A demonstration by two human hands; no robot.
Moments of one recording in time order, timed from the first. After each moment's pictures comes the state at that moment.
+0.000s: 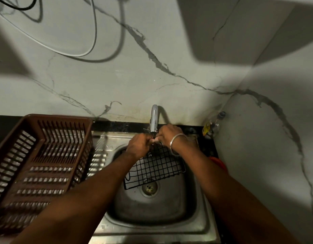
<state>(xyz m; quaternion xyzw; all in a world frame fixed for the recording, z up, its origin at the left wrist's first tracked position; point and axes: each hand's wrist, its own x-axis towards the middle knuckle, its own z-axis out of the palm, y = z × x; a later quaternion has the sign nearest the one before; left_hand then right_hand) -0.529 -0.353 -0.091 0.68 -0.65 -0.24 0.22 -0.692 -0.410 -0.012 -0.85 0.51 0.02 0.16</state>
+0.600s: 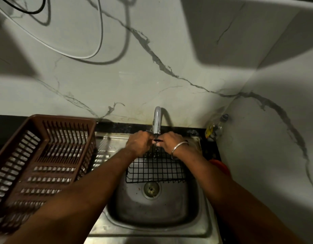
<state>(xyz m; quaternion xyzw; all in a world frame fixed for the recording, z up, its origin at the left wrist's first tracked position) -0.519 -0.359 -0.061 0.69 -0.69 -0.18 0.10 -0.693 -0.402 -0.032 -0.86 0.49 0.05 0.16</state>
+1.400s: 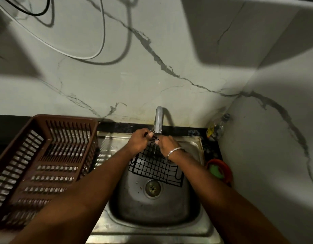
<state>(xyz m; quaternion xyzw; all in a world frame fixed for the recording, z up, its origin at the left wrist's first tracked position) -0.513 -0.352 -0.060 0.68 -0.52 -0.41 0.33 -0.677 -0.385 -0.061 -0.81 0.53 -0.05 0.25</state>
